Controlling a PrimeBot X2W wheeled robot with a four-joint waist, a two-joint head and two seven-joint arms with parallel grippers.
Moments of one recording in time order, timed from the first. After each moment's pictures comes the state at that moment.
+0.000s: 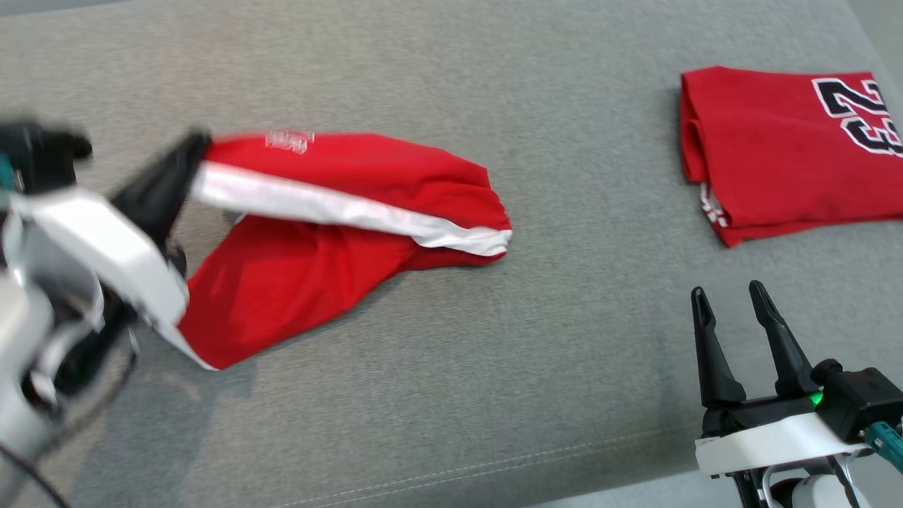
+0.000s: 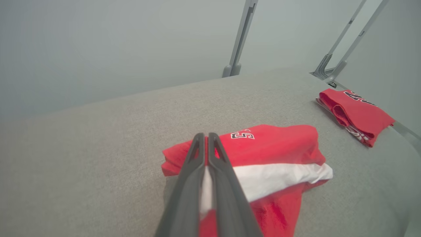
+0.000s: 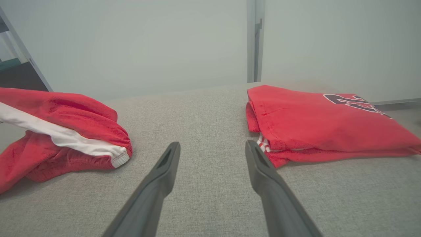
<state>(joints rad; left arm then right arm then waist) -0.75 0.76 -0.73 0.09 -1.06 0.04 0.09 -0.08 -0.04 0.07 0.07 0.23 0.13 -0.25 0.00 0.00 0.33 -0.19</state>
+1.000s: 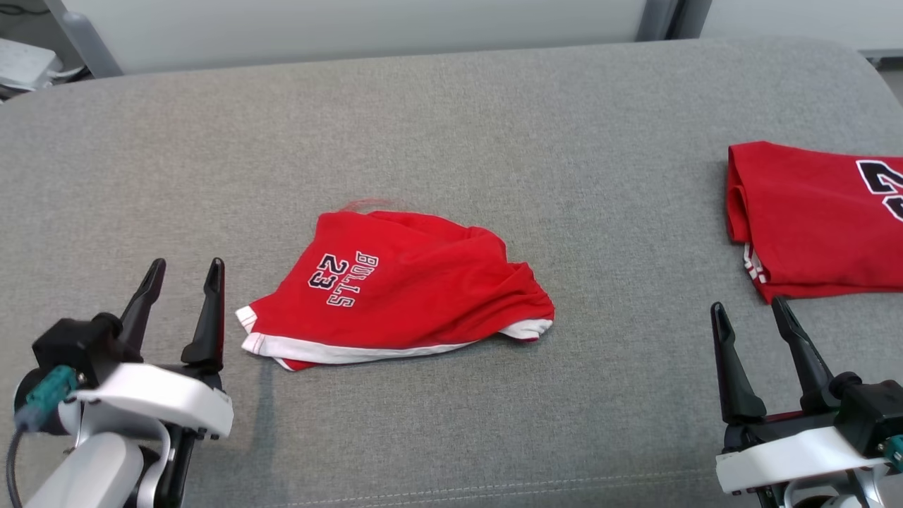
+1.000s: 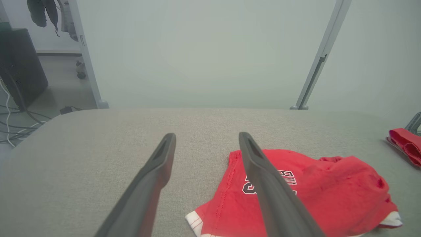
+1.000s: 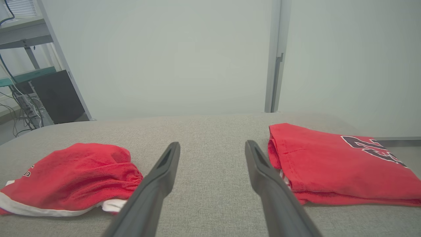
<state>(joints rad) -0.28 0.55 -0.52 0.13 -0.84 0.26 -0.25 -0.01 -0.04 0.02 -0.02 0.17 0.13 -0.17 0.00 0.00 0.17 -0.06</state>
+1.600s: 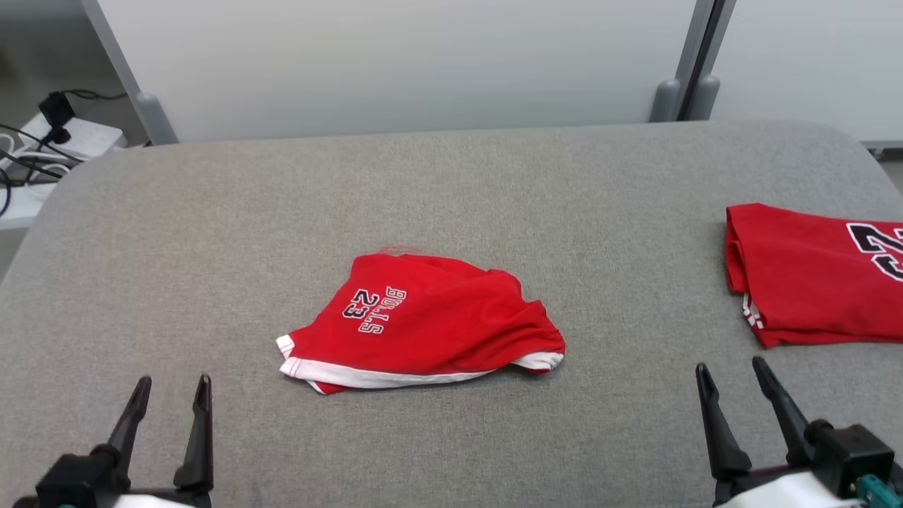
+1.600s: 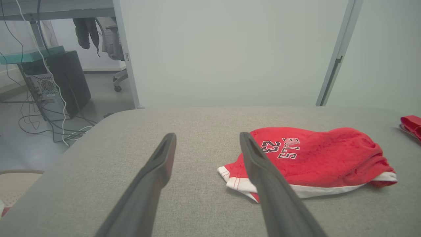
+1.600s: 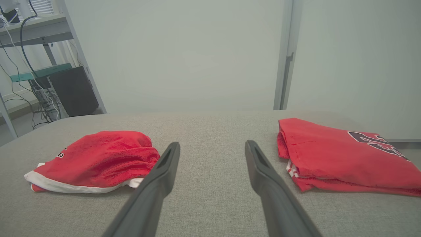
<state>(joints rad) 0.10 0.42 -0.24 0.02 -0.53 0.20 -0.25 0.07 -0.05 0.04 0.06 0.16 0.13 -0.18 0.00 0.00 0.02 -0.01</state>
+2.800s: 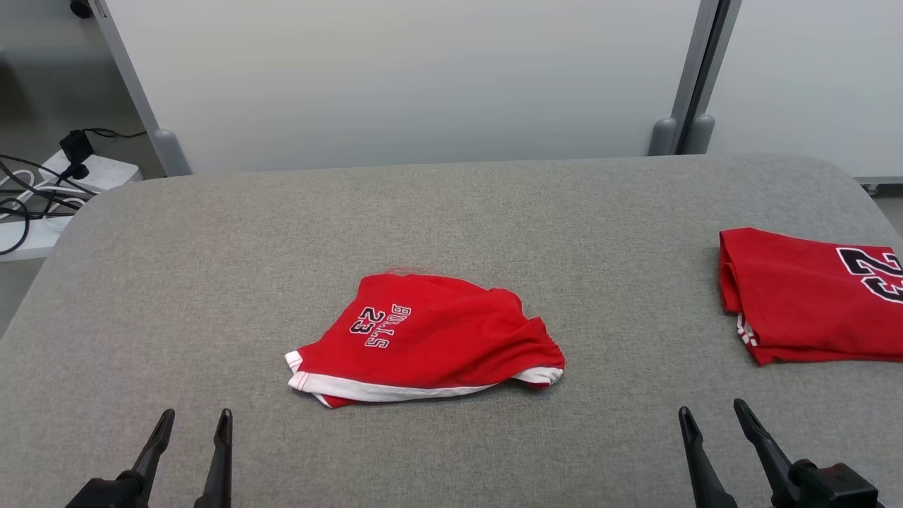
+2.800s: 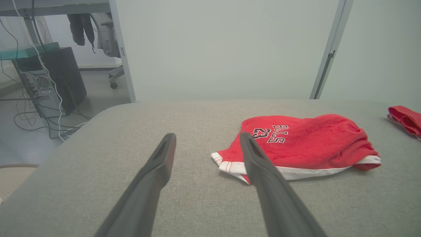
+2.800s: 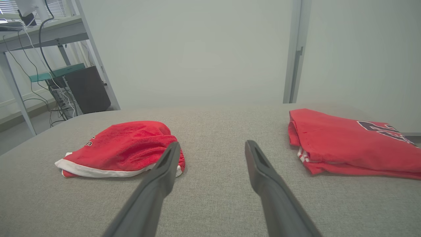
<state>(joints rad) 0.15 0.35 -0.21 0.08 -0.46 0.13 -0.25 0.18 -0.04 0.08 0.02 0.17 0.13 -0.16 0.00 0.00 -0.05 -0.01</state>
